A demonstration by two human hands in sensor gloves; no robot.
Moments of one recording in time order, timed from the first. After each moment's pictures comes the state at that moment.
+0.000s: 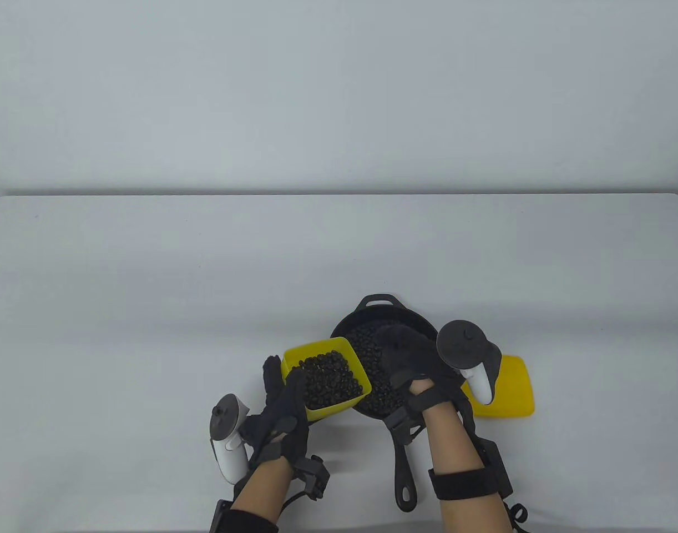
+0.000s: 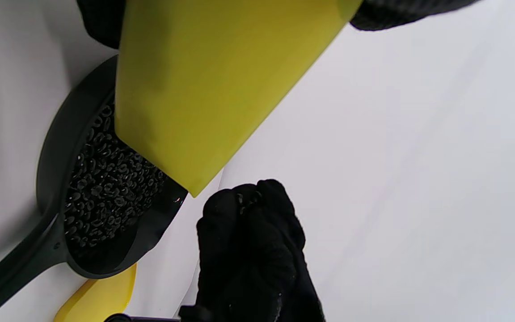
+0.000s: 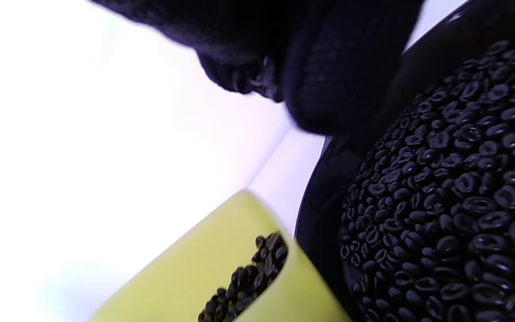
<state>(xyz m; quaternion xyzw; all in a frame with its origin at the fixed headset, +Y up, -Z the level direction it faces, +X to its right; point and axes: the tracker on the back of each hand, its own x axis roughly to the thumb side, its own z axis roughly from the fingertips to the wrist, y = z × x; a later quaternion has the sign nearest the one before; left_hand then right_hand) -0.142 -0.791 -0.241 -0.12 0.02 0.80 0.58 0.143 -0.710 -0.318 0.05 0.04 0.86 0.51</state>
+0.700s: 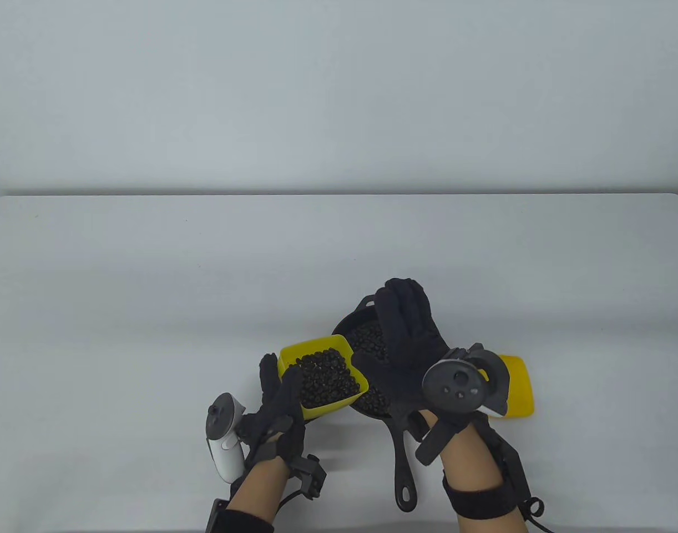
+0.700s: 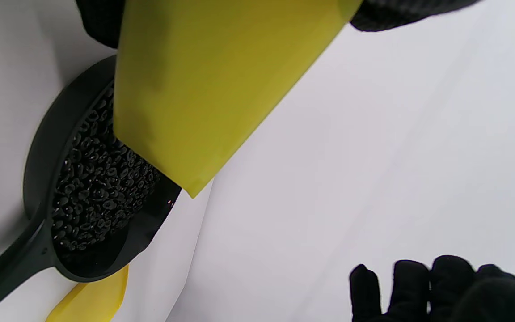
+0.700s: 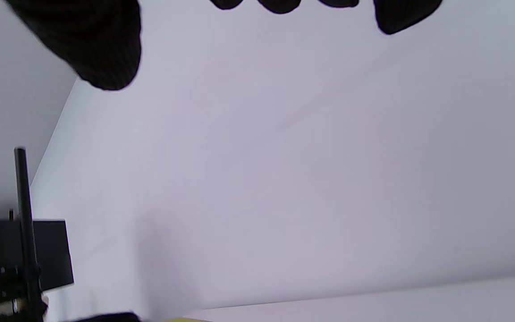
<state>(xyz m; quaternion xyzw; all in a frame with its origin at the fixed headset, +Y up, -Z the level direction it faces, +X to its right) -0.150 -0.787 -0.243 -0.11 0.01 0.80 0.59 0.109 -0.603 -0.260 0.31 -0.24 0.90 0.19</state>
